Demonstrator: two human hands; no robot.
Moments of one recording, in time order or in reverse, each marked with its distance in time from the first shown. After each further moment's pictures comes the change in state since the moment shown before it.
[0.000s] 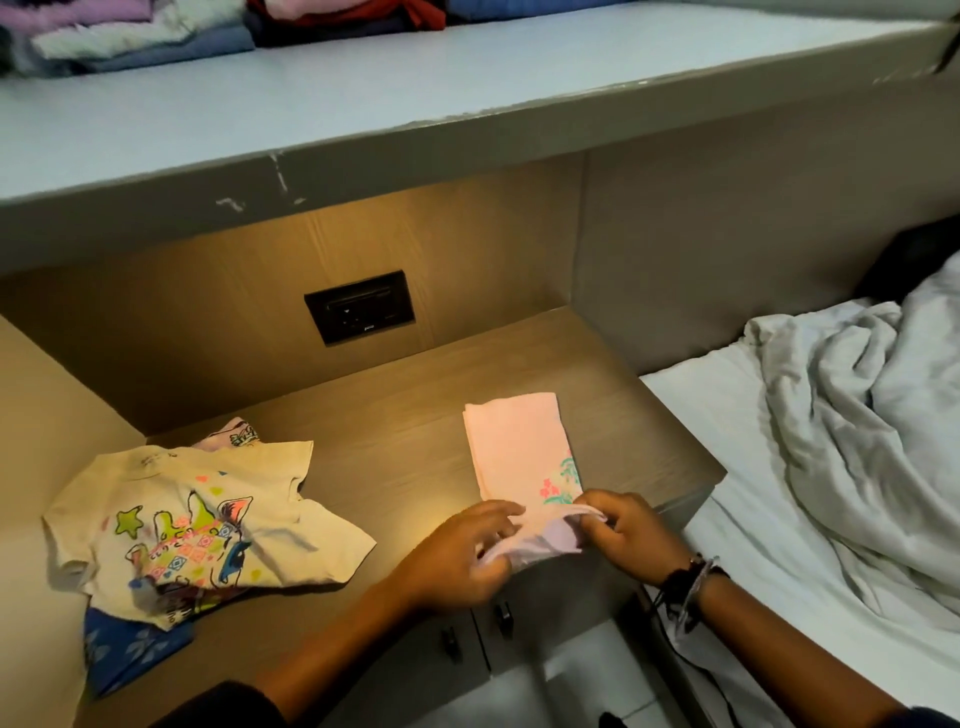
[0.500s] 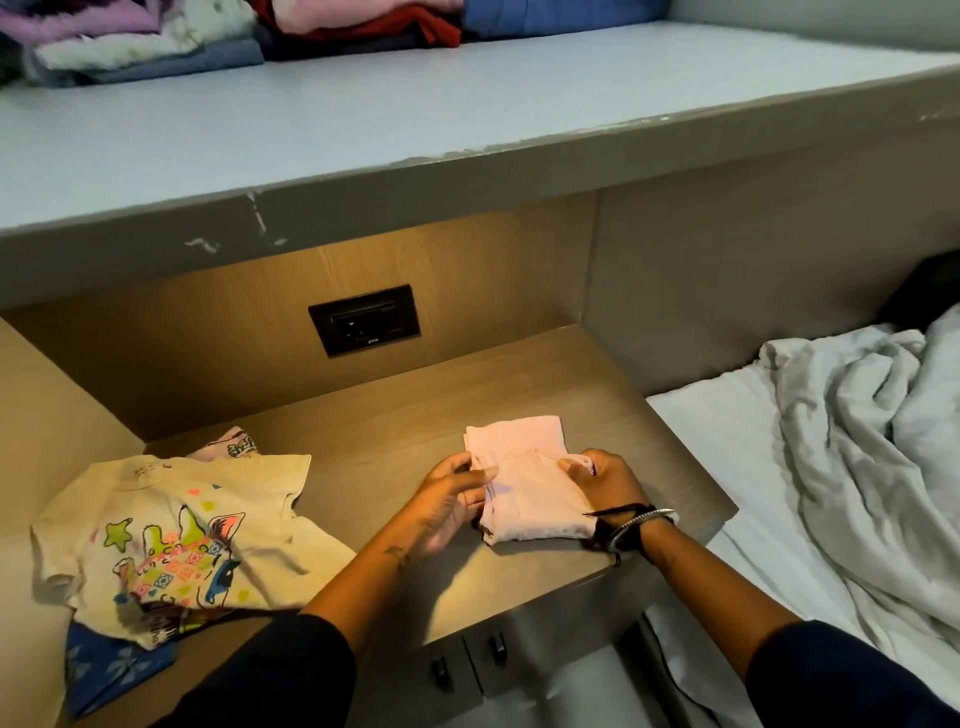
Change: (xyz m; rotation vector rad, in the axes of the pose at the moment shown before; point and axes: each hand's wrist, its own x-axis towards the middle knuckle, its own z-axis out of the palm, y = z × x) left_hand 0.081 -0.034 -0.019 -1.279 0.287 -0.640; right_hand 0.093 0.019 -0.006 0.085 0.151 0.355
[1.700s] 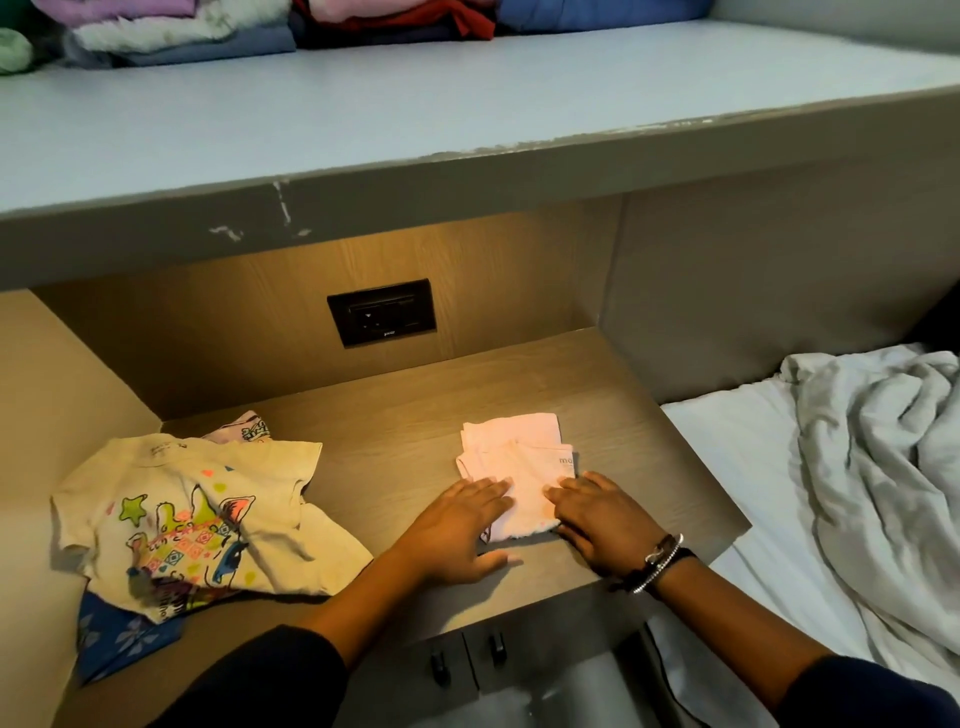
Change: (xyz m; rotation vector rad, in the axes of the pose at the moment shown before) left_hand -0.014 -0.026 -0.025 1.866 -0.133 0.546; right_hand -0.018 0.006 -0.001 -0.907 -0.274 -0.780
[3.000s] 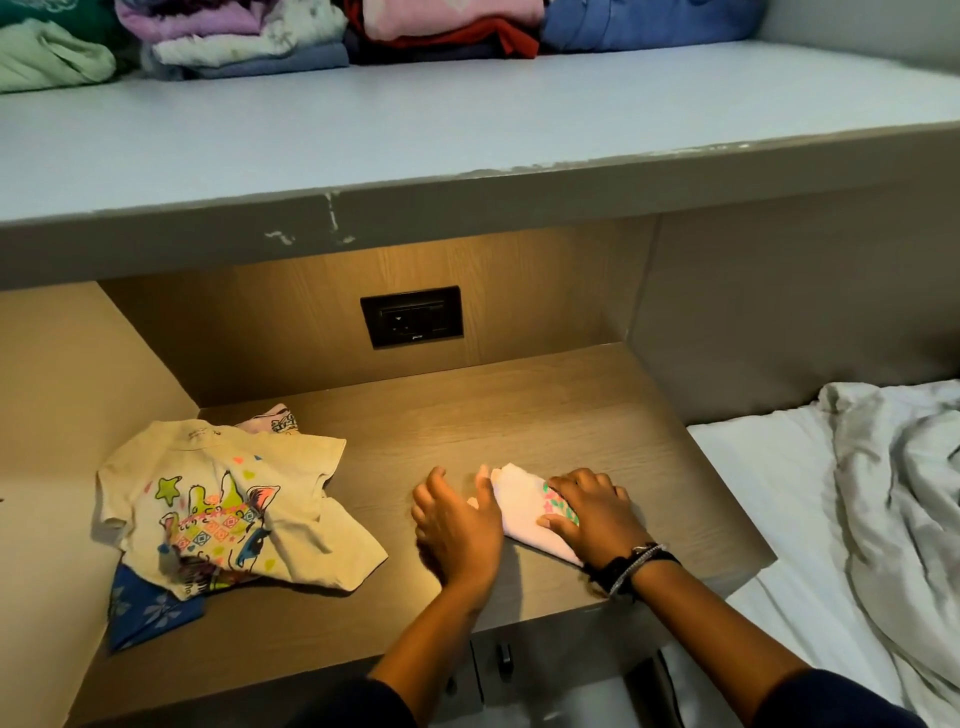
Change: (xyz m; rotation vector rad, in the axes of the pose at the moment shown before) left_hand 0.021 0.045 0.006 -0.579 0.788 -1.135; right_hand 0.033 -0.022 -0.005 0.160 -0.067 0.421
